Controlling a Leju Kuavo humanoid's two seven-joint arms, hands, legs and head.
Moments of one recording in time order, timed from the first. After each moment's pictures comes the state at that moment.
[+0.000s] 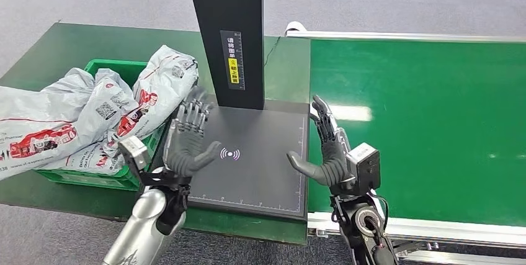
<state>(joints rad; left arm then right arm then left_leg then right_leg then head) -0.30 -0.10 -0.38 -1.24 0.21 -0.09 -0.53 -0.23 0.04 0.31 -1.27 0.00 0.12 -0.38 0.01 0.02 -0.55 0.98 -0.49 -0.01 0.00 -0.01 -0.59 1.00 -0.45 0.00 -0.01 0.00</state>
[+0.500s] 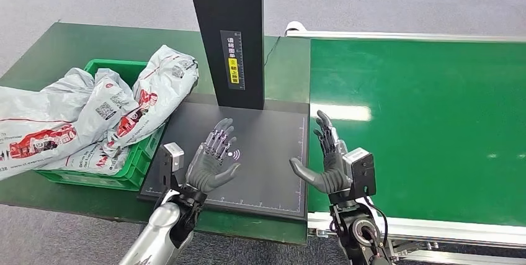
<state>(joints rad) -0.28 -0.12 -0.37 -1.02 0.20 -0.15 -0.43 -0.17 0.05 0.30 -1.24 -0.01 0.04 -0.32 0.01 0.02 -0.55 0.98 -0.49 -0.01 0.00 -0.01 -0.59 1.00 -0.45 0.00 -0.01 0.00</state>
